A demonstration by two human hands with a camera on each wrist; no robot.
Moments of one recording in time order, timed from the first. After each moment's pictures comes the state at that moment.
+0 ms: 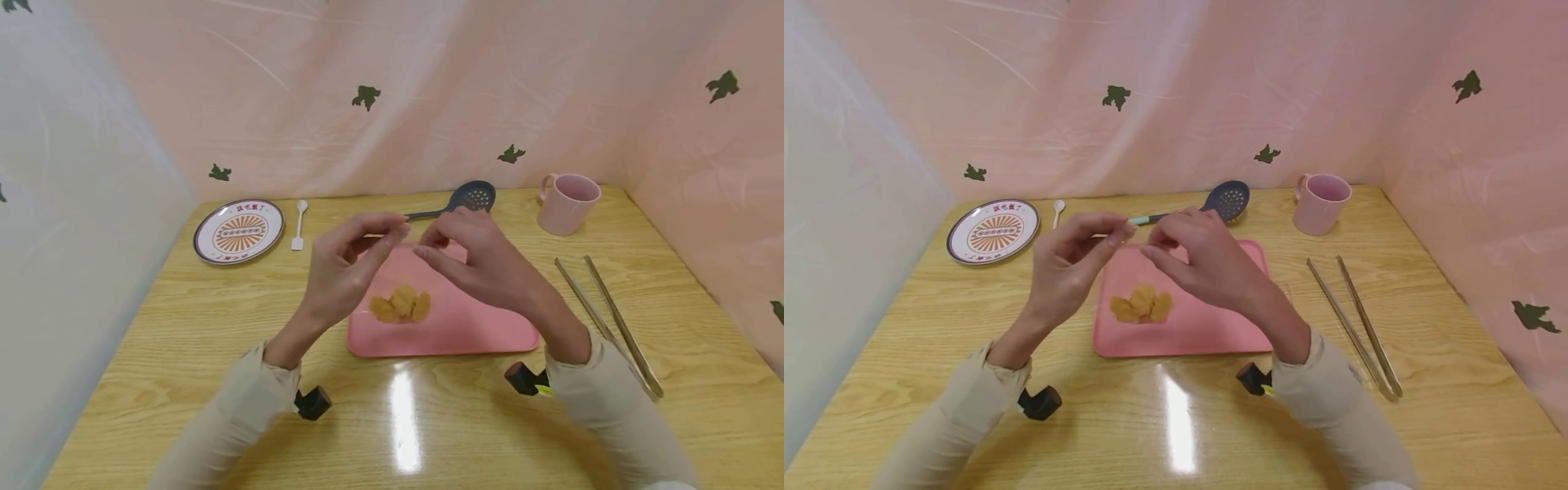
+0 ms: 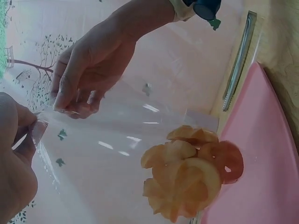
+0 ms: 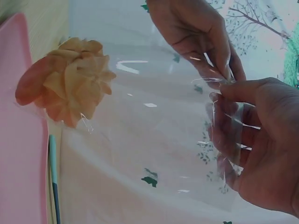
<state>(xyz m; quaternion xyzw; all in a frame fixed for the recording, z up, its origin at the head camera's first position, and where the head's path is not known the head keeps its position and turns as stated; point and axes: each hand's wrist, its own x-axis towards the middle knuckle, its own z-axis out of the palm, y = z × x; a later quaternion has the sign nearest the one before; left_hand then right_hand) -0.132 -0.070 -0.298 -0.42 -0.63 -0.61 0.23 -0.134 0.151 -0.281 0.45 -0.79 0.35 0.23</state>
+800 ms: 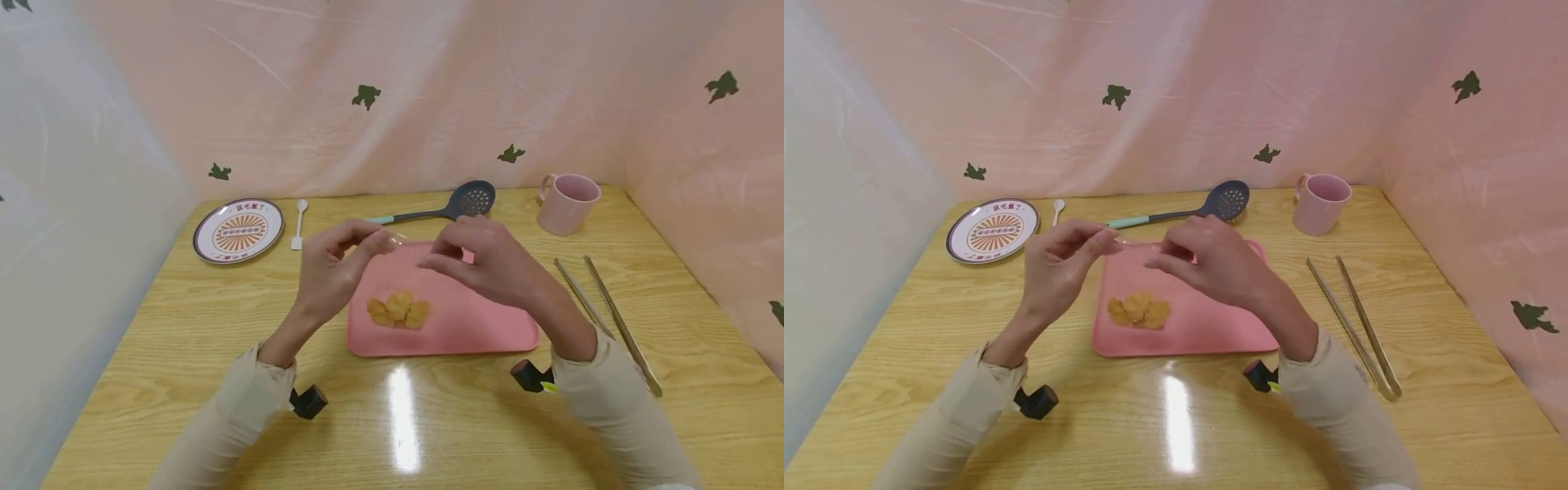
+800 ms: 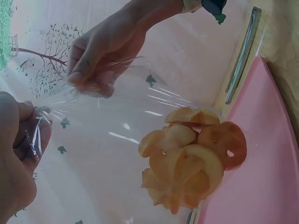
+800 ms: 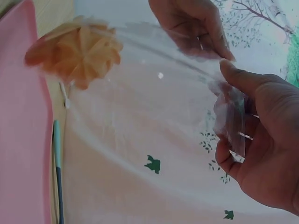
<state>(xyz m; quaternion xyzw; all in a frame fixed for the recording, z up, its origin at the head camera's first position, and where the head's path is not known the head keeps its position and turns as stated) -0.134 -0.079 -0.304 -0.38 -0.66 -0.60 0.23 -0.135 0.161 -0.283 0.46 -0.80 0.33 0.22</state>
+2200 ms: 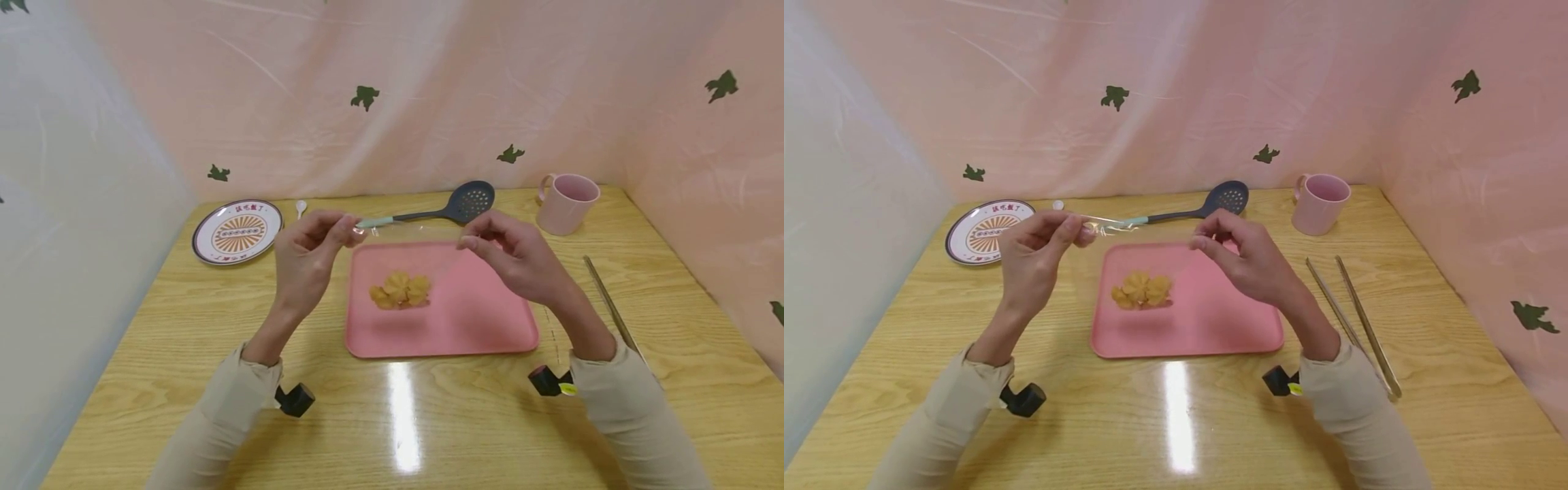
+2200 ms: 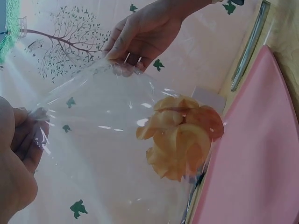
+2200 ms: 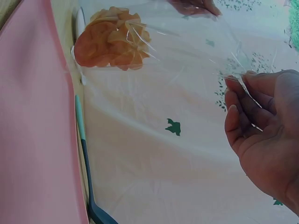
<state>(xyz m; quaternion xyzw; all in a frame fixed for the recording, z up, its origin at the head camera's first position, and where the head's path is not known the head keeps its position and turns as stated) -0.144 -0.100 -0.305 -0.30 -0.64 -0.66 0.26 -0.142 0.198 -0.305 0.38 -0.76 0.52 0.13</state>
